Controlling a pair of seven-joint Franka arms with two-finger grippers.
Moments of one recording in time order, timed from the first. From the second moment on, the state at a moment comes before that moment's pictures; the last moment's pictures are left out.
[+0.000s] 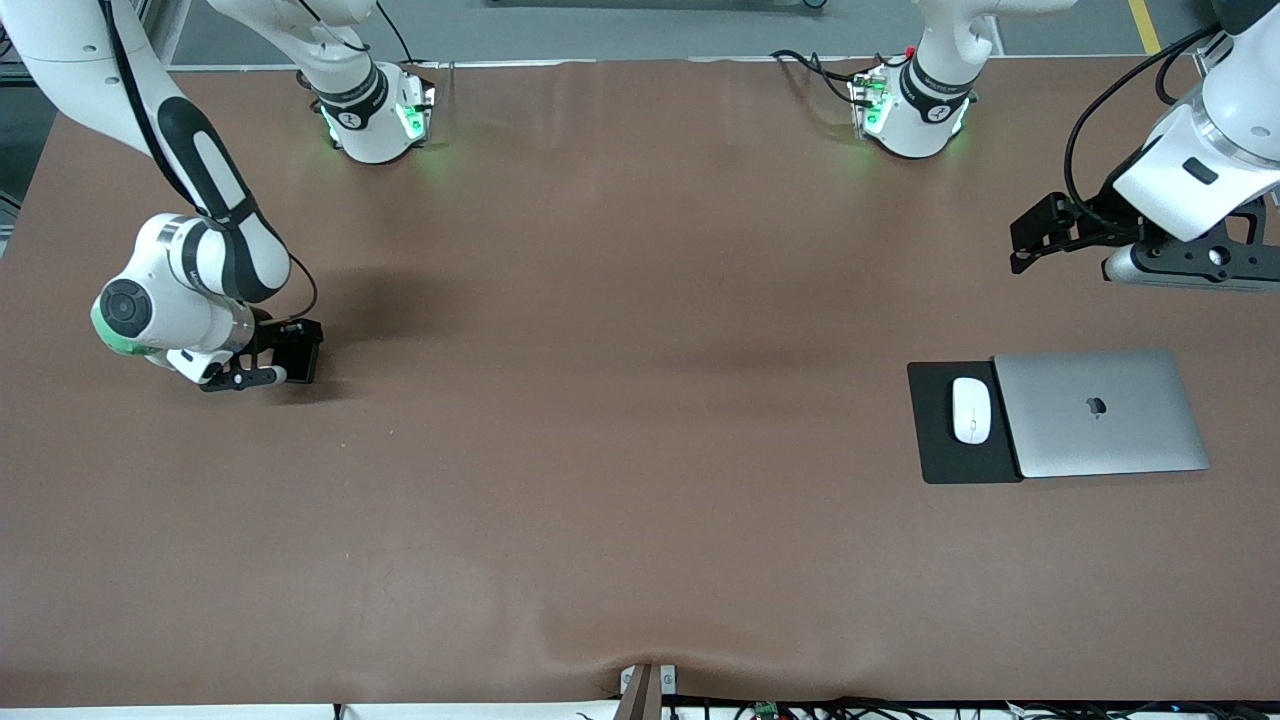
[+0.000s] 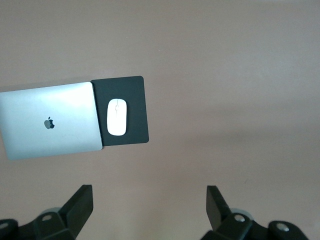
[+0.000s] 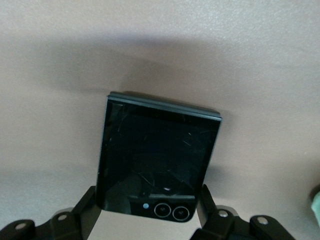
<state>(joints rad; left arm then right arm) -0.11 0.02 -0.07 -1.53 -0.03 1.58 -0.10 -0.10 0.36 -0.08 -2.30 0.03 2.40 -0.34</state>
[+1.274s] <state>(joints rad) -0.11 0.02 -0.07 -1.53 -0.03 1.58 -0.07 0.01 0.19 -0.08 -1.65 0.02 1.66 -0.09</state>
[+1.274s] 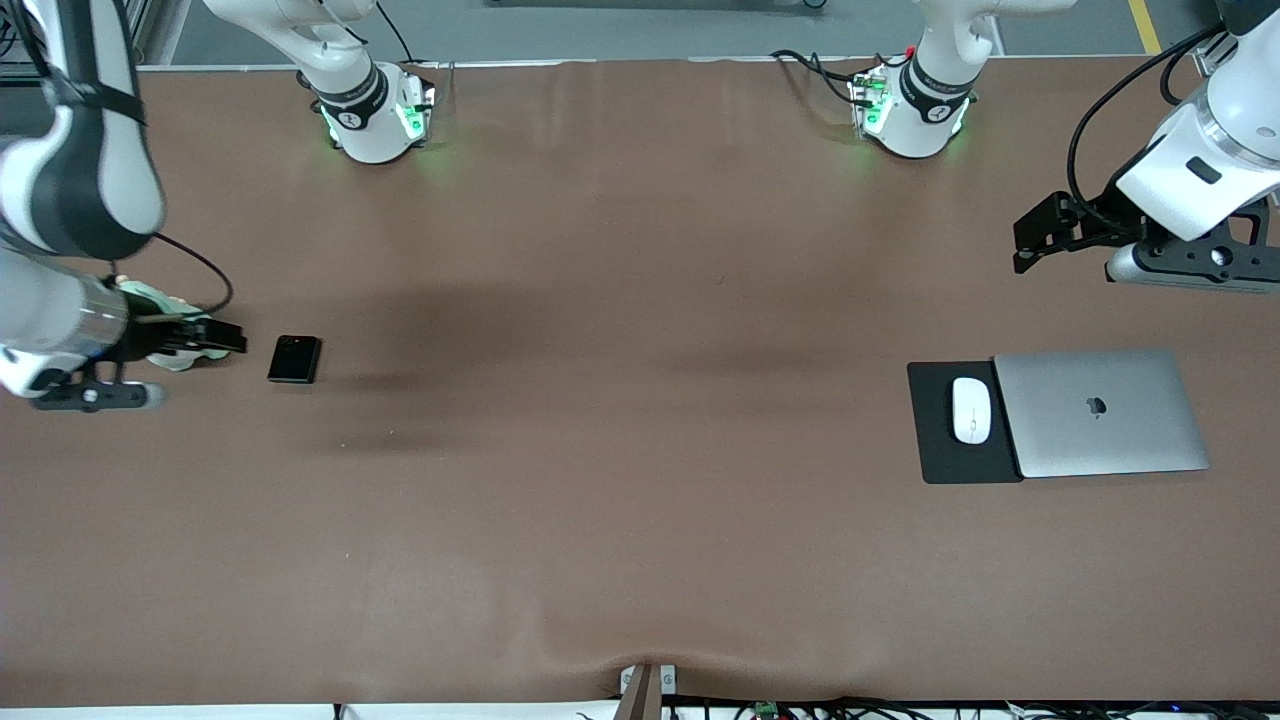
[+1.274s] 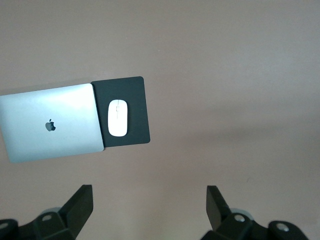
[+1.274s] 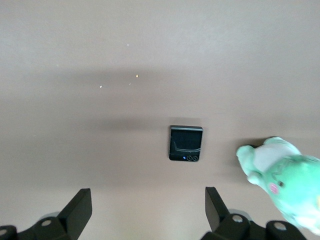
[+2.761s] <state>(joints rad) -0.11 0.02 -0.07 -1.53 -0.03 1.58 -0.07 0.01 0.03 -0.07 -1.52 -0.01 1.55 -0.08</state>
